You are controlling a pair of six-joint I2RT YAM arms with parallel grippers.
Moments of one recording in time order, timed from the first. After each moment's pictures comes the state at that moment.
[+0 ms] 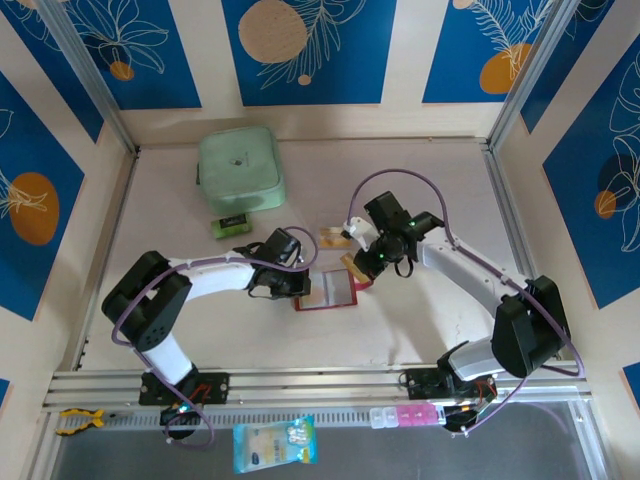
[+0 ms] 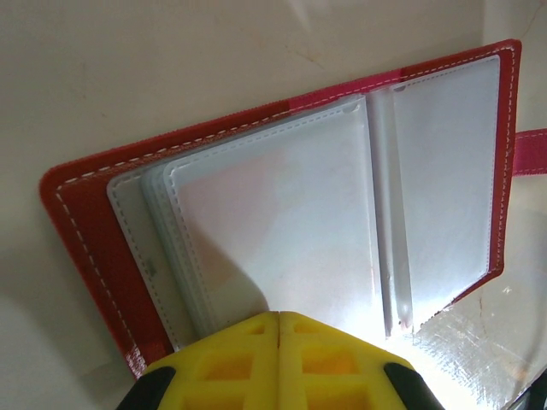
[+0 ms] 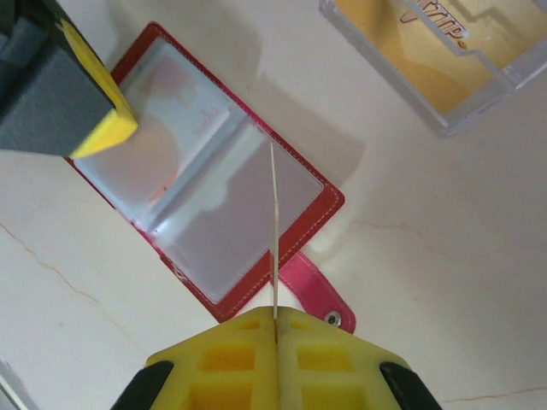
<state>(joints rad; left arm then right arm) -0.72 1.66 0.85 -0.28 0.34 -0.71 0.54 1.42 1.07 -0.84 -0.21 -0.26</state>
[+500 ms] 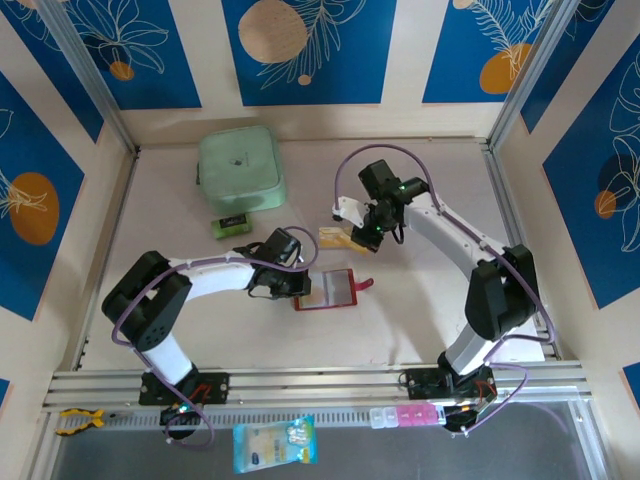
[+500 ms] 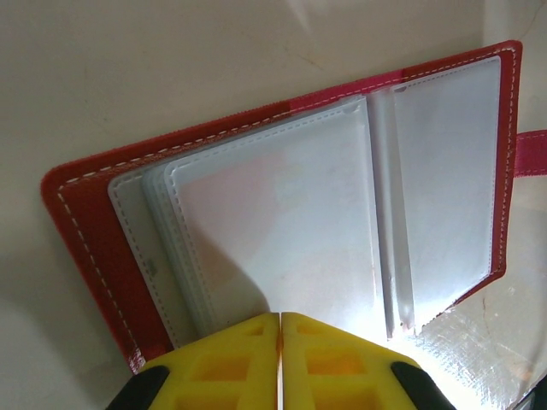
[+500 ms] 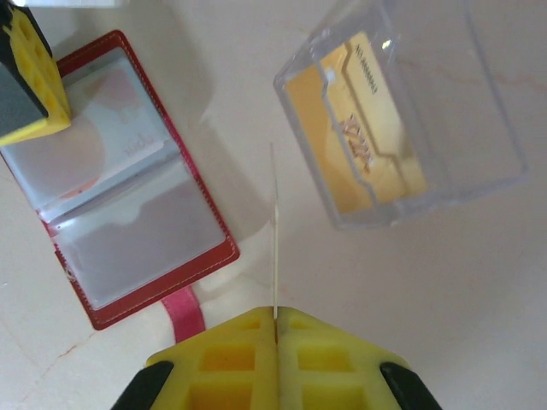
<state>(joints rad) -0.72 1.66 0.85 -0.28 0.34 -0.70 0.48 1.66 1.39 -0.96 -0.22 -0.68</state>
